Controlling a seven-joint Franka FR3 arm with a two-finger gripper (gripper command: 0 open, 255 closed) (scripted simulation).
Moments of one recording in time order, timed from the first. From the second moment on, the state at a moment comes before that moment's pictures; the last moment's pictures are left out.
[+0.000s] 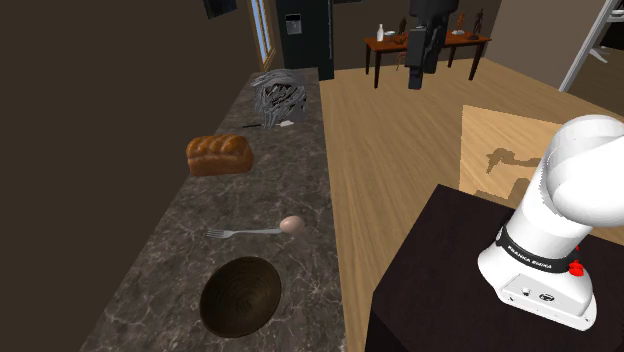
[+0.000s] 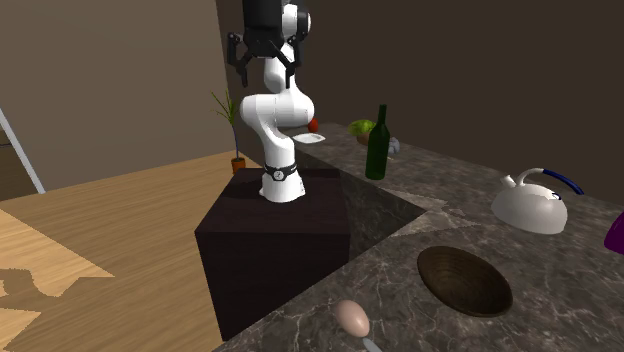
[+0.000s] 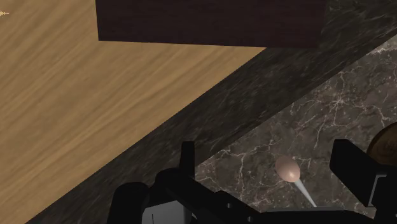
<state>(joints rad) 0.02 -0.78 0.06 -2.32 0.01 1.50 0.02</state>
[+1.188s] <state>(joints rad) 0.06 -0.33 0.15 -2.39 0.07 1.98 0.06</state>
